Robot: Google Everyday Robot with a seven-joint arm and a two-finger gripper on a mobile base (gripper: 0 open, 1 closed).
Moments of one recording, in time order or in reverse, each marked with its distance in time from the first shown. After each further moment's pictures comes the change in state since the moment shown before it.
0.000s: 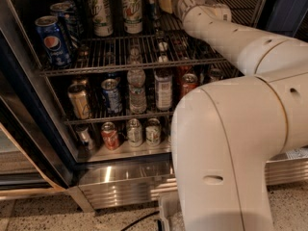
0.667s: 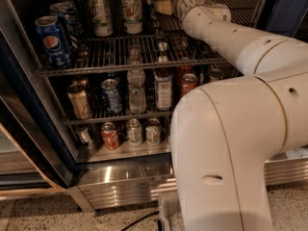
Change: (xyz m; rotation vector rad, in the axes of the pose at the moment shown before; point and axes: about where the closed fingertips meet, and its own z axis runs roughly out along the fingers) arm 0.000 0.000 0.000 0.000 0.000 0.000
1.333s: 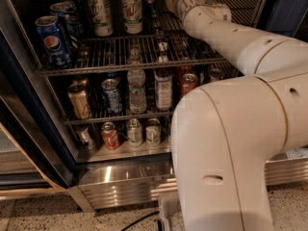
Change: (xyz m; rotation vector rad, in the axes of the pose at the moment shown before) arm 0.000 0.000 0.000 0.000 0.000 0.000
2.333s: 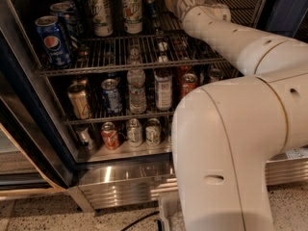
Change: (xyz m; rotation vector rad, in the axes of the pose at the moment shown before) arm -0.002 0.003 0.001 -0.006 -0.004 0.004
